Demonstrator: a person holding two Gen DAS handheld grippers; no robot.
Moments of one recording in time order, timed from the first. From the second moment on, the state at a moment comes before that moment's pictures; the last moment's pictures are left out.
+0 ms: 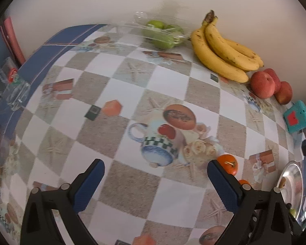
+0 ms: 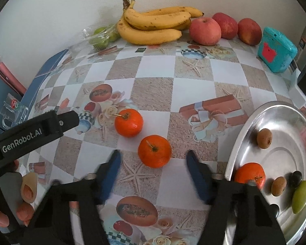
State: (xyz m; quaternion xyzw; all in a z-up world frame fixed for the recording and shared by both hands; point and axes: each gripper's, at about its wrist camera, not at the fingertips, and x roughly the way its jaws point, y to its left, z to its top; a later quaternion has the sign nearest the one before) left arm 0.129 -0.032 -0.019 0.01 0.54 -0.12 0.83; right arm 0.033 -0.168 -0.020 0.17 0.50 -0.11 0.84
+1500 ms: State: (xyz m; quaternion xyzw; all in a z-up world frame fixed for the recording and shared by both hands) left arm 0.110 -0.105 -0.029 0.02 0.53 -0.27 0.80; right arm -0.002 -0.220 0.018 0.25 0.43 -0.14 0.86
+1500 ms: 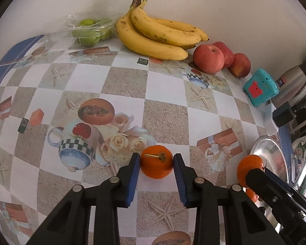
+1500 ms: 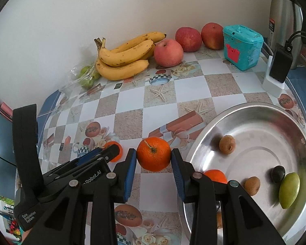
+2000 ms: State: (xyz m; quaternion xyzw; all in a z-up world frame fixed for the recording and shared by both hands) left arm 0.099 -0.107 0.008 0.02 0.50 -0.28 0.82; right arm -0.021 -0.242 0.023 0.28 0.42 -0.16 0.85
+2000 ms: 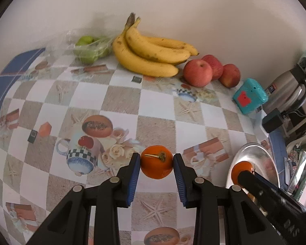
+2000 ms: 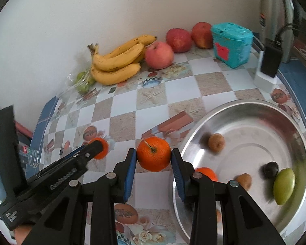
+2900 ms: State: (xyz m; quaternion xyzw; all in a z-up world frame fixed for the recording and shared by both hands) left arm -0.006 -0.213 0.020 0.13 0.46 -0.44 0.76; right arm -0.107 -0.330 0.022 0.36 0.38 -0.31 0.79
